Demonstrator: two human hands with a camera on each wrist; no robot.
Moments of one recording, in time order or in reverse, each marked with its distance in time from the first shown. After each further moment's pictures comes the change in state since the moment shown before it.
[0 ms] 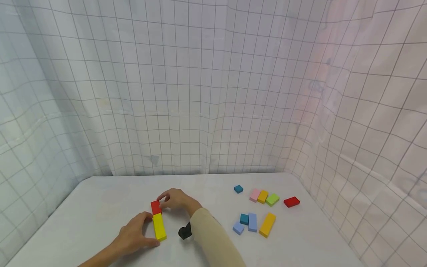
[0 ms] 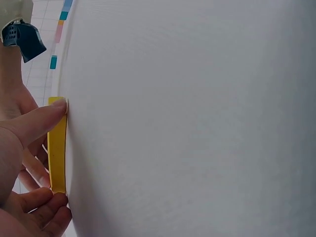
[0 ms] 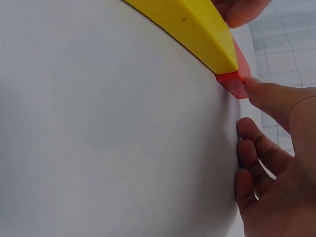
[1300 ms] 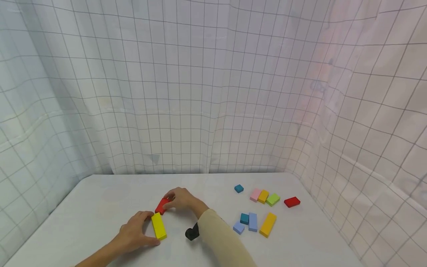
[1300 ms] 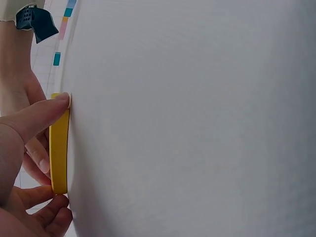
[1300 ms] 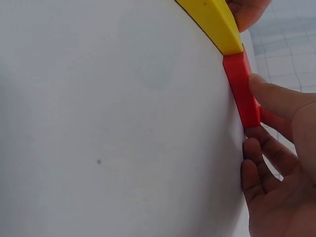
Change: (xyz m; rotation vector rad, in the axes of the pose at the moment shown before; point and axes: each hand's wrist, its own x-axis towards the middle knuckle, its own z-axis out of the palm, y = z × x) left_hand 0.001 -0.003 0.002 0.020 -0.019 0.000; right_hand -0.007 0.015 -0.002 -0.034 0.048 -0.025
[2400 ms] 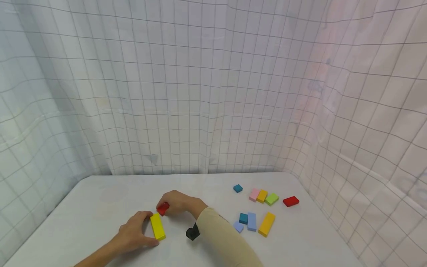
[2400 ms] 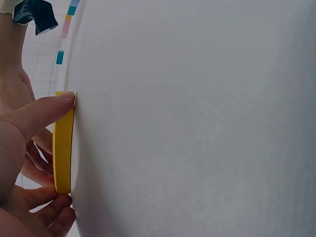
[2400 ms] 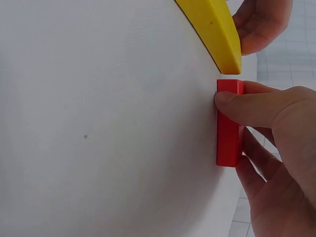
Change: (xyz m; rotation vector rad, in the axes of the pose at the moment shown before) left_hand 0.001 0.000 -0.004 -0.019 -0.015 0.012; right_hand -0.005 -0.013 -0.007 -0.351 -0.186 -0.340
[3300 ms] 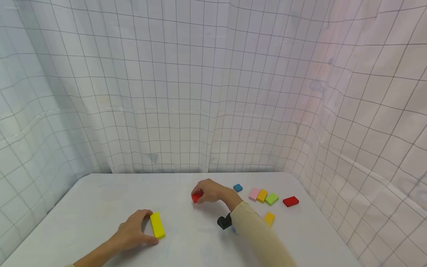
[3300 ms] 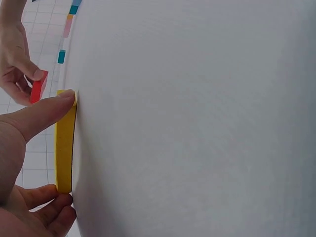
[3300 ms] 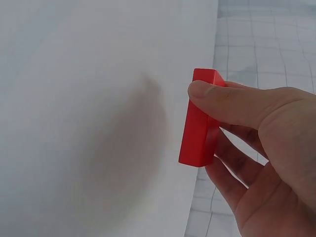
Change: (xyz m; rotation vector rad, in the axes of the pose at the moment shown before) left_hand 0.001 -0.002 -0.002 0.006 0.002 0.014; right_hand -0.090 0.054 -0.053 0.085 0.064 0.154
